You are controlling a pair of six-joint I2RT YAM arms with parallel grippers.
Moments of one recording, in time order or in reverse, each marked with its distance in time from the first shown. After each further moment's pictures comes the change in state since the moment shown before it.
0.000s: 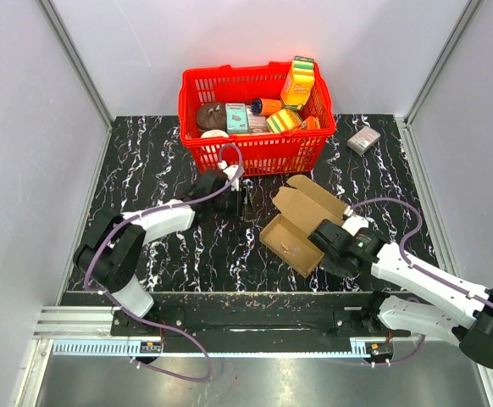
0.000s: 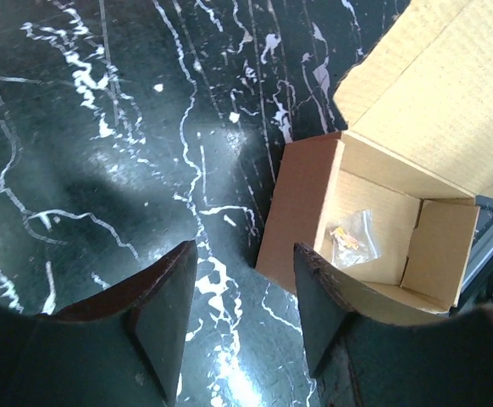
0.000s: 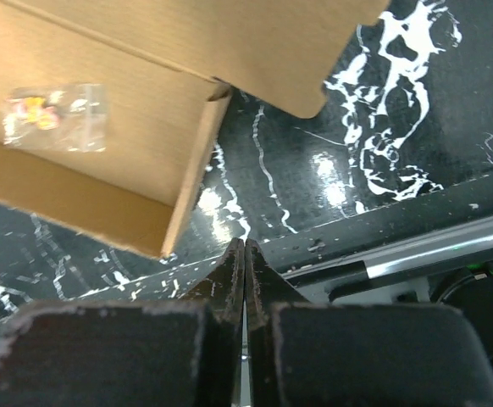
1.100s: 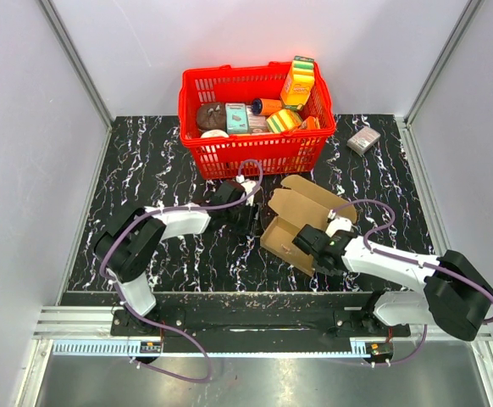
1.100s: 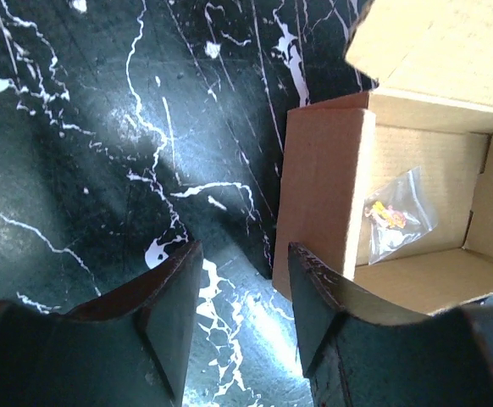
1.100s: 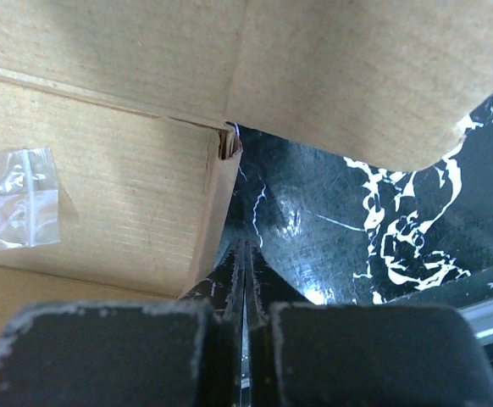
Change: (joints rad) left arm -0.113 0.143 0.038 -0.024 -0.027 0.058; right arm 0.000 0.262 -0.140 0.286 0.102 -0.039
